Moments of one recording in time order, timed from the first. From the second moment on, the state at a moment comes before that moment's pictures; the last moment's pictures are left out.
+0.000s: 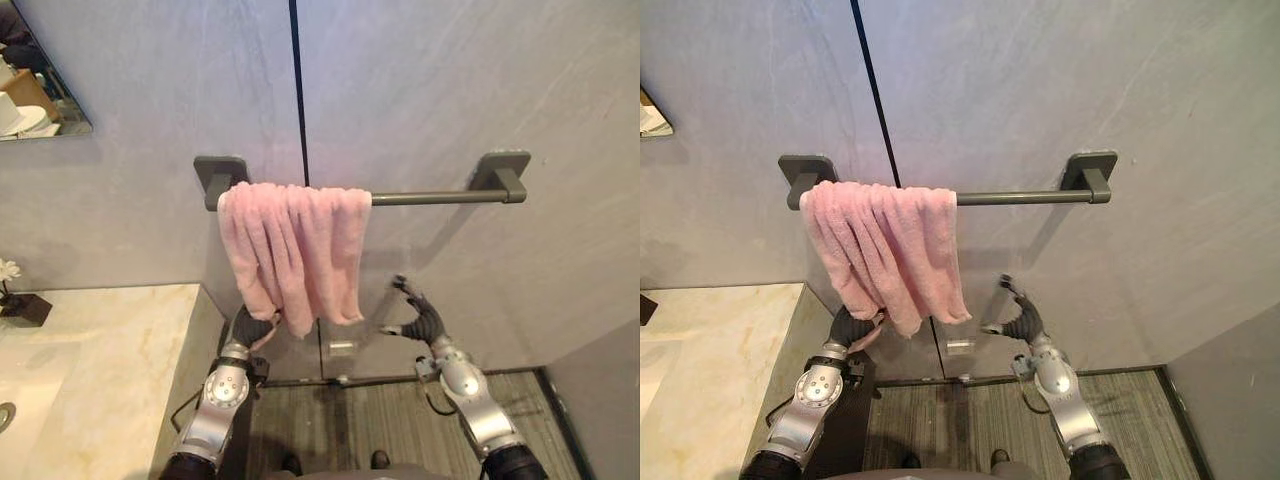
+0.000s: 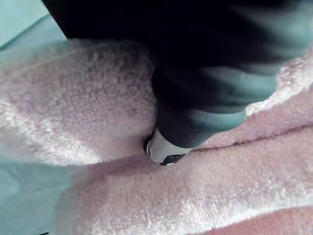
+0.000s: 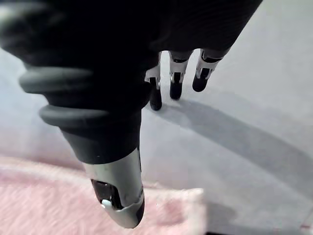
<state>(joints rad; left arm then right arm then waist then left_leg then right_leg) 0.05 0.24 -0.19 0.21 0.17 -0.16 0.18 -0.04 -0.25 0.27 0.20 -0.08 -0.15 -0.04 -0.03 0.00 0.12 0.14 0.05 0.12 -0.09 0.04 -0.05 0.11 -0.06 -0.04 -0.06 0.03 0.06</state>
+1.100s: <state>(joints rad) 0.06 0.16 -0.20 0.21 0.15 -0.19 0.17 -0.09 -0.16 0.15 0.26 -0.03 -0.15 -0.09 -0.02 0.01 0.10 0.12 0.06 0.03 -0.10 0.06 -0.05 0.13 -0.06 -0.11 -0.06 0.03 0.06</state>
